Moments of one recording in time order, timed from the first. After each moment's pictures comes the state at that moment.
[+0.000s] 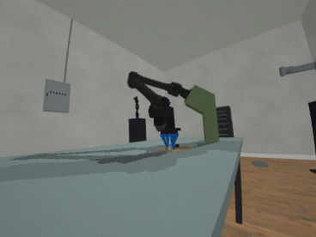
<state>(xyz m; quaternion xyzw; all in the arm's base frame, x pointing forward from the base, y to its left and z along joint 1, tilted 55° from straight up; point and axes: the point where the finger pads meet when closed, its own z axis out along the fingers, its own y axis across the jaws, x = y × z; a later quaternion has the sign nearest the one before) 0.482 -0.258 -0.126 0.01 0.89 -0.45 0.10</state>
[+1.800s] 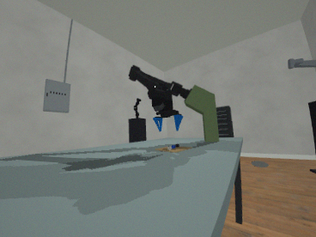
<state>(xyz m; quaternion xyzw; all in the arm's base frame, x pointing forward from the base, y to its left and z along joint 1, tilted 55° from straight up) 0.469 -0.192 -0.073 0.01 0.89 -0.45 0.11</state>
